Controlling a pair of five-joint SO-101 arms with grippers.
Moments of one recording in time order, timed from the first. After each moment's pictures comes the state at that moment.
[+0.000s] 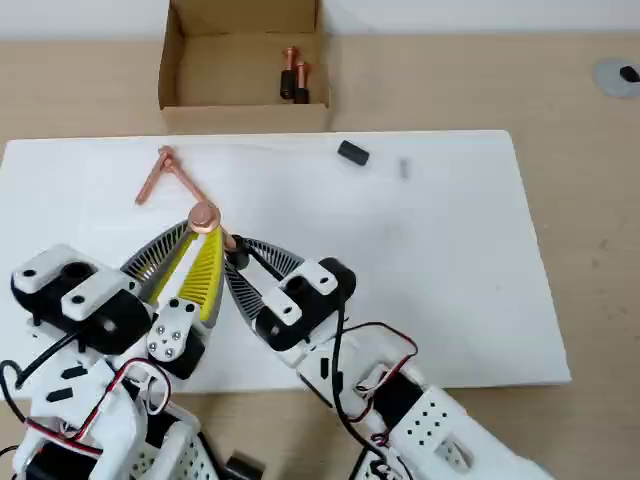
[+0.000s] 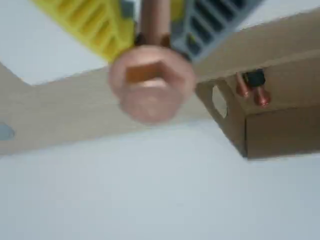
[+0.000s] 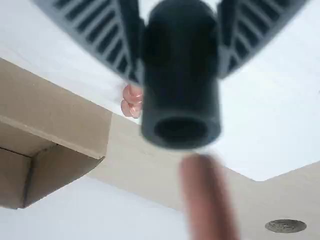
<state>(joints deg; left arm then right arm) 22.7 -104.2 58.5 52.1 -6.2 -49.8 -77.7 97.5 -9.9 -6.9</state>
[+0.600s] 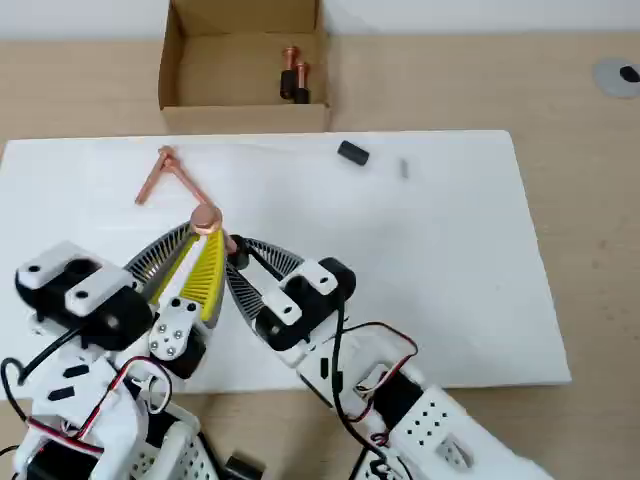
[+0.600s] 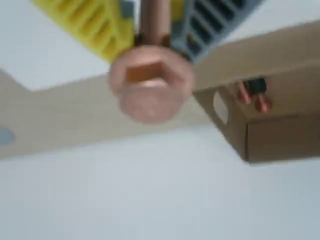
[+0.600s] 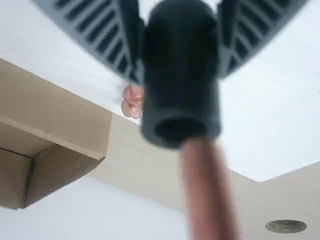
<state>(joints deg) 22.7 -104.3 59.4 49.7 -5.8 -49.8 -77.7 97.5 -9.9 -6.9</state>
